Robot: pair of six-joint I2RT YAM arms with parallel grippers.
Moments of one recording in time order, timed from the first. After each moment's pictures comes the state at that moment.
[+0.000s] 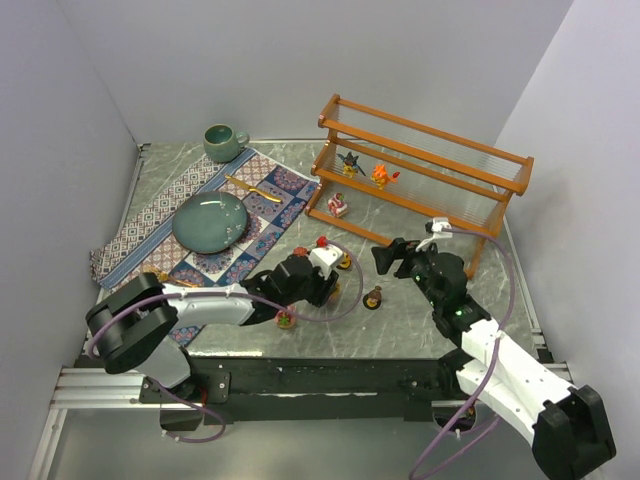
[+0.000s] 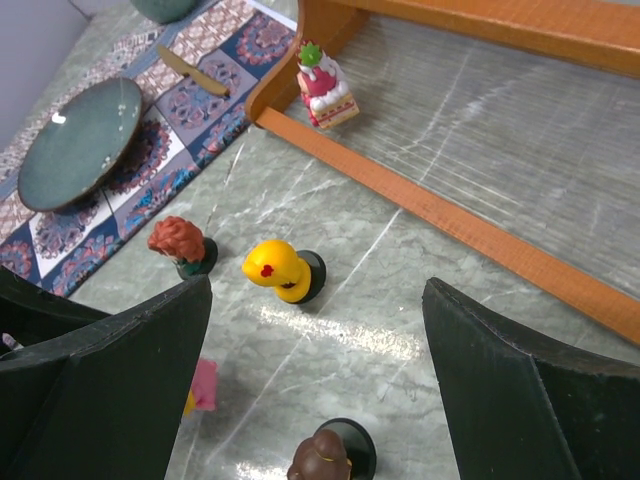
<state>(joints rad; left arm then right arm) -0.99 1.50 0.66 0.35 -0.11 -0.13 0.42 0.78 0.31 0.28 0.04 0.40</state>
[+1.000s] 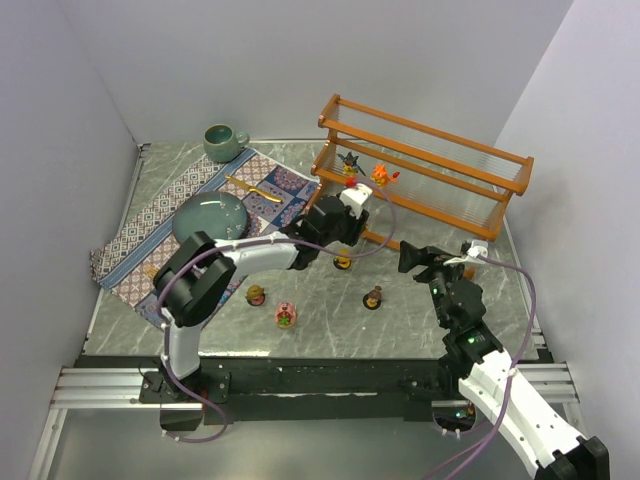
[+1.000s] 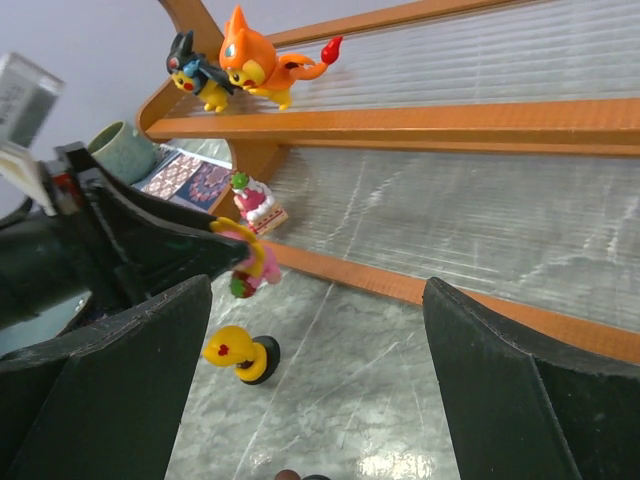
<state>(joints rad) -0.84 1.92 1.26 0.31 -0.08 -0.05 0.42 0.45 0.17 0.28 0.34 0.45</state>
